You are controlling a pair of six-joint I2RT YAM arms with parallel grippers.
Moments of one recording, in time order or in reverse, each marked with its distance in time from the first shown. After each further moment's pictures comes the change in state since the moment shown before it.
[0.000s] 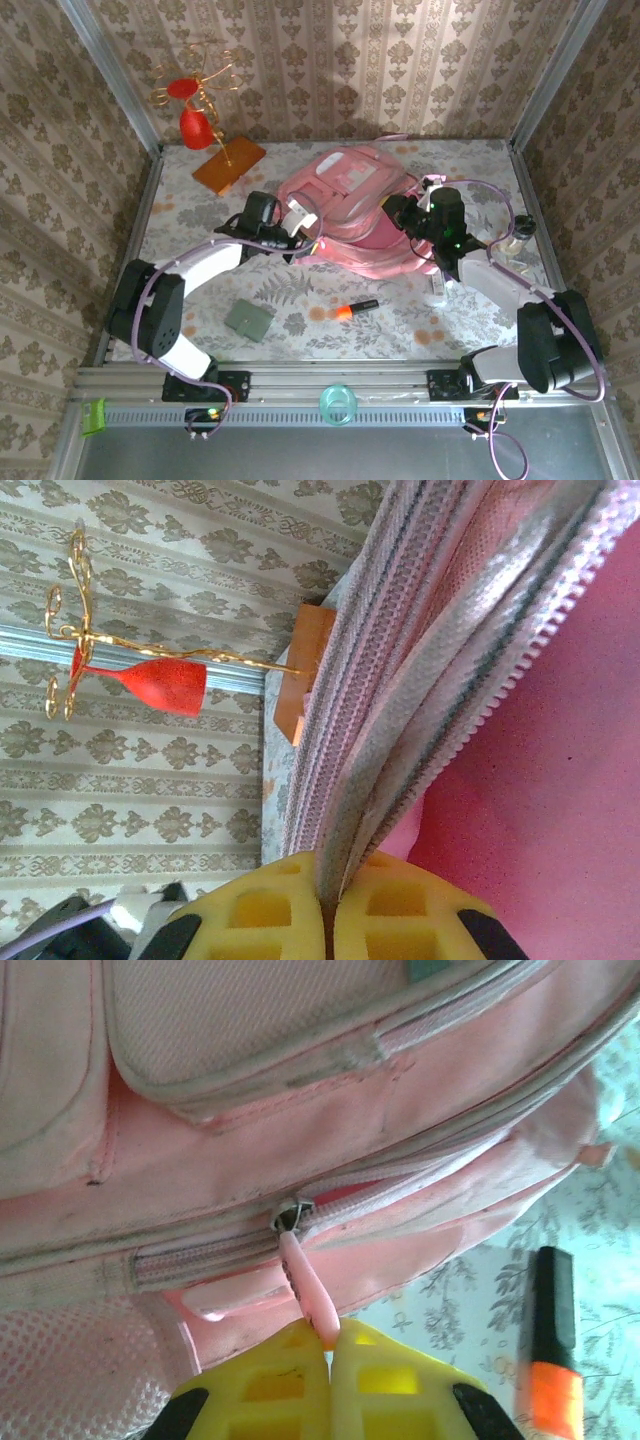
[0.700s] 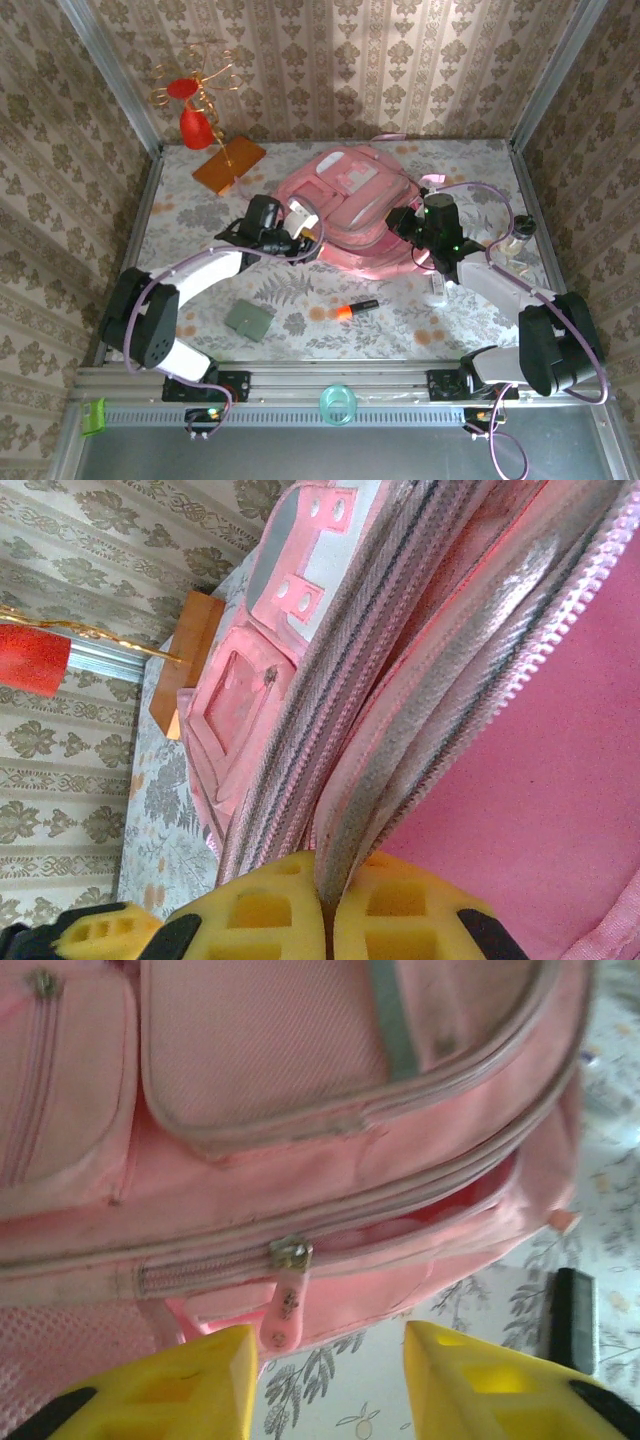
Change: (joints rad) left arm -0.049 -0.029 -0.026 0.035 -0.147 -0.040; right arm 0.014 -0.010 -0.013 -0.170 0.142 -0.227
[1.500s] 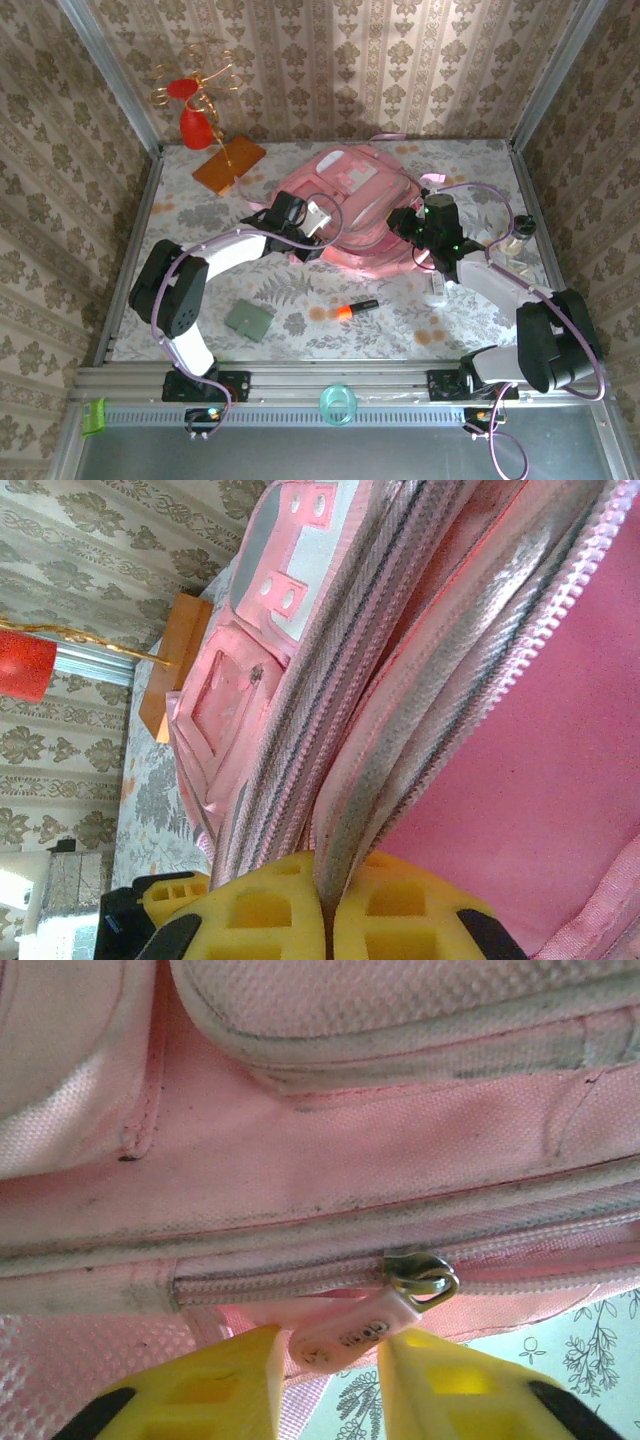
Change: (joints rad) left arm -0.064 0.206 0.182 -0.161 -0.216 0.016; right arm -0.012 0.016 -0.006 0.008 -0.001 0.001
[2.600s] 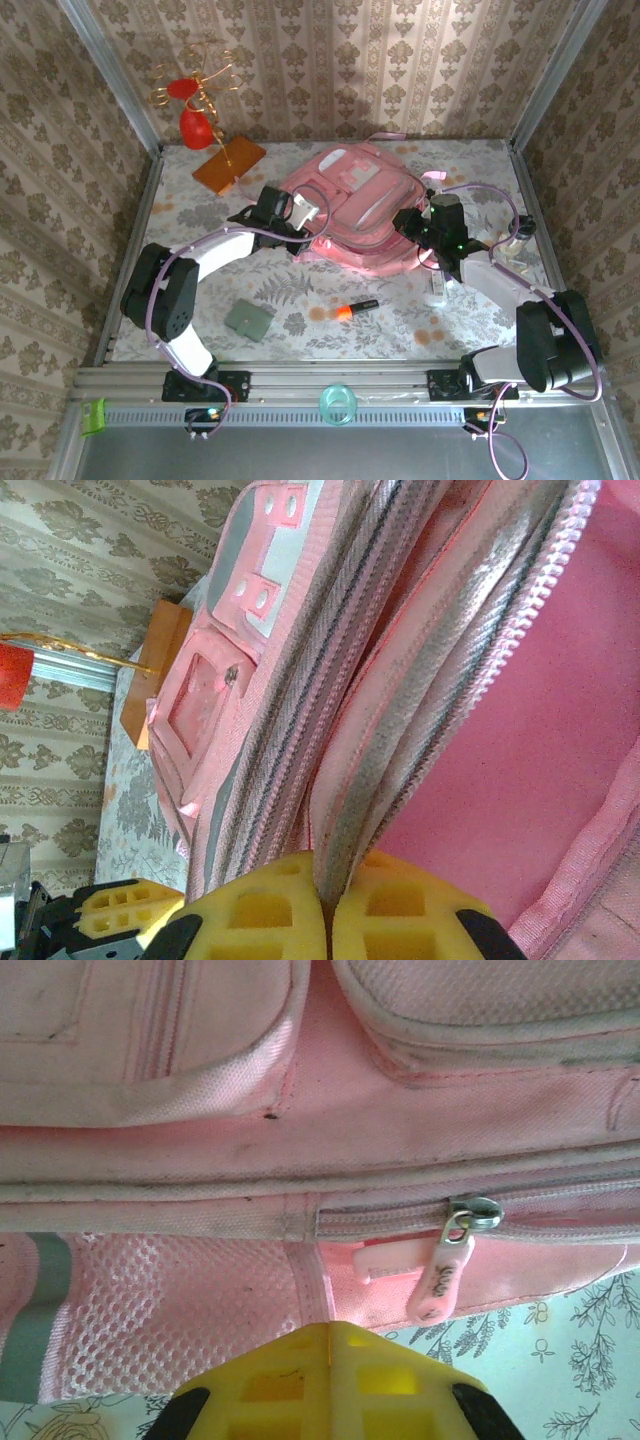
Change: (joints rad) left arm 0.084 -0.042 -0.021 0.021 0.078 -0.025; right arm -0.046 -0.001 -0.008 -0.017 -0.019 -0.034
